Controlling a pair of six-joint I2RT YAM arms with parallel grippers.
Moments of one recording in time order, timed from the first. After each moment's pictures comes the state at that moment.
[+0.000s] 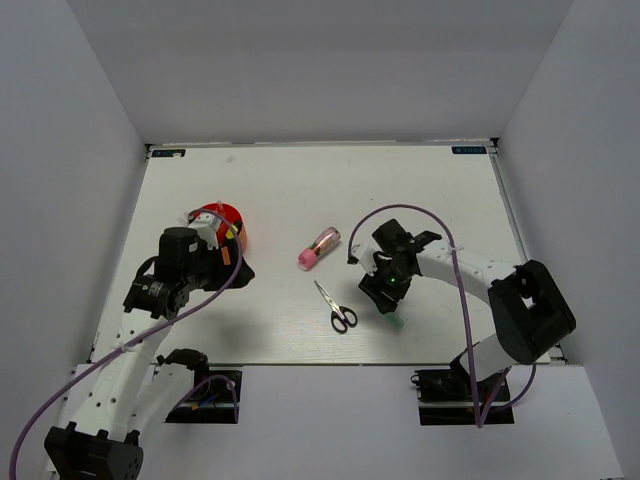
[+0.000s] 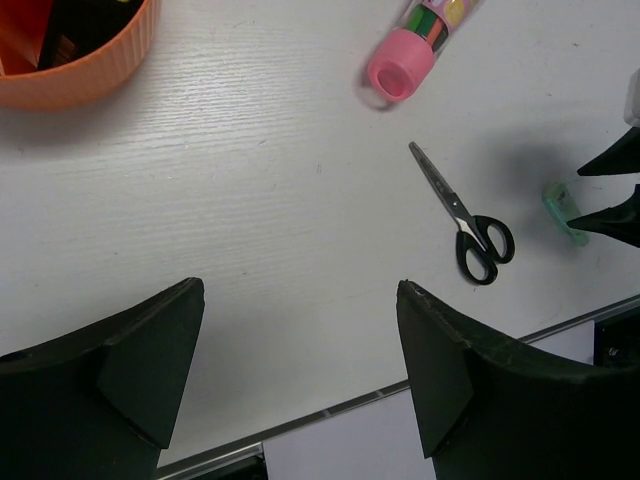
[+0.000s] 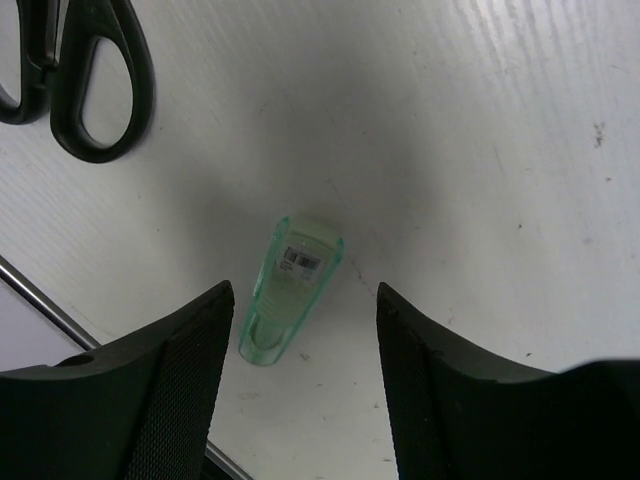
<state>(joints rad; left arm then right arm) -0.22 0.79 0.79 -0.73 0.22 -0.31 0.61 1.50 0.88 -0.72 -0.27 -0.44</state>
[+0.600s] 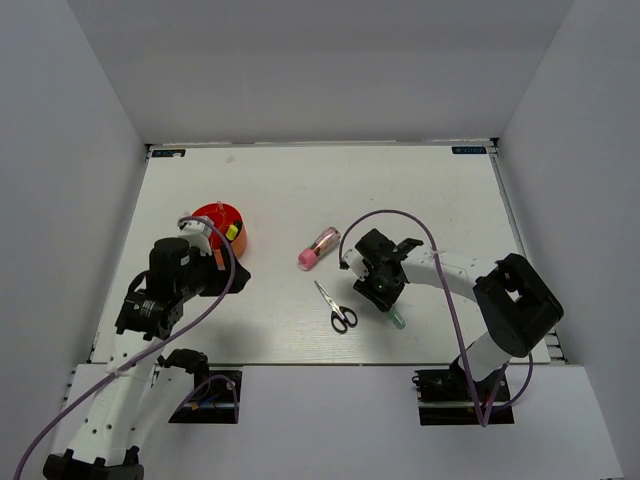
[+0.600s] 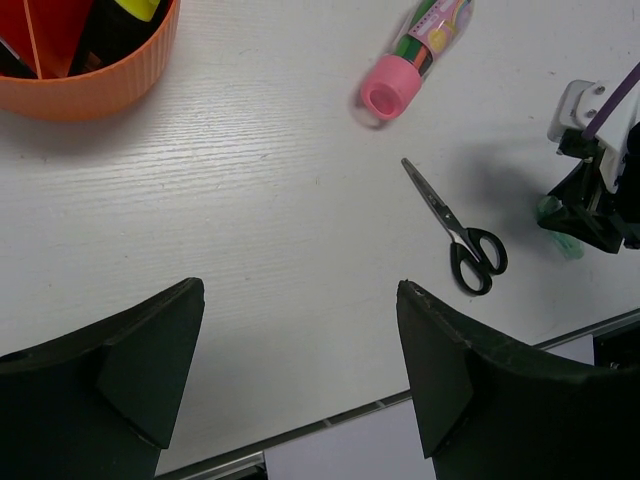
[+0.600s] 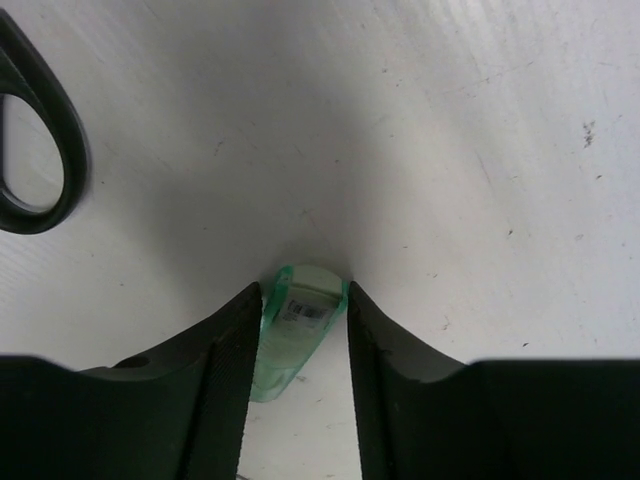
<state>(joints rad) -0.22 0.65 0.74 -0.73 0.20 -0.32 0.74 1.58 0.87 -0.66 -0.05 -0.29</state>
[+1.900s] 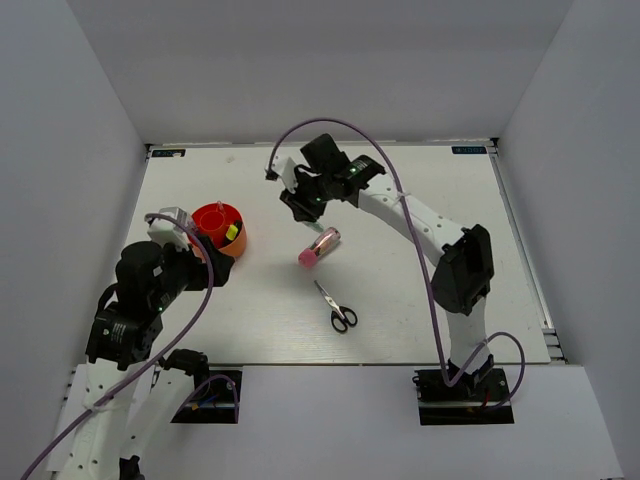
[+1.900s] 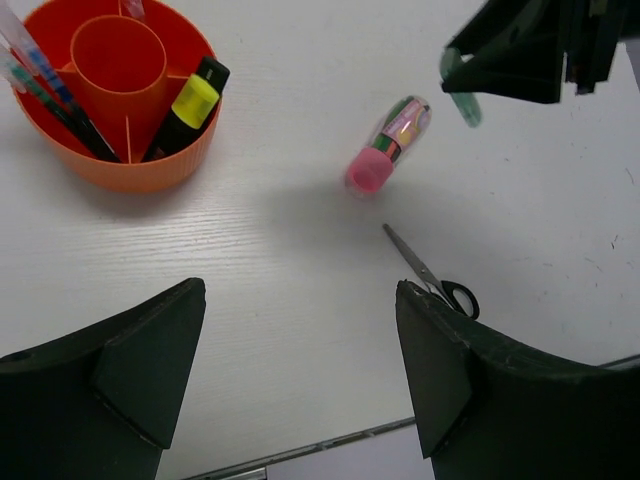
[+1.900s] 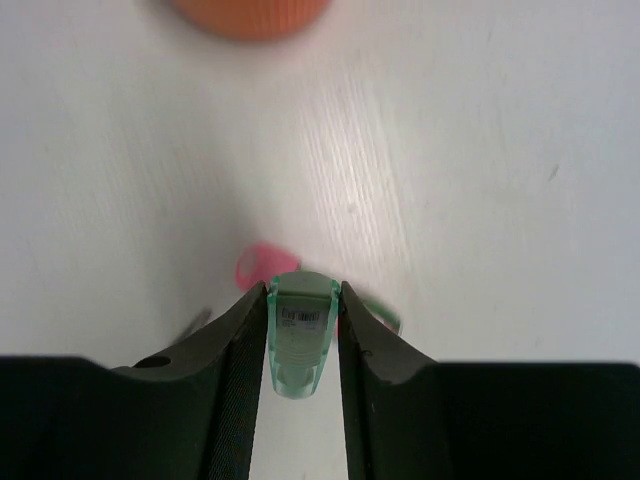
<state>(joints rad) -0.22 0.56 0.95 -0.83 0.10 -0.32 0.79 1.96 1.90 -0.84 -0.30 -0.48</state>
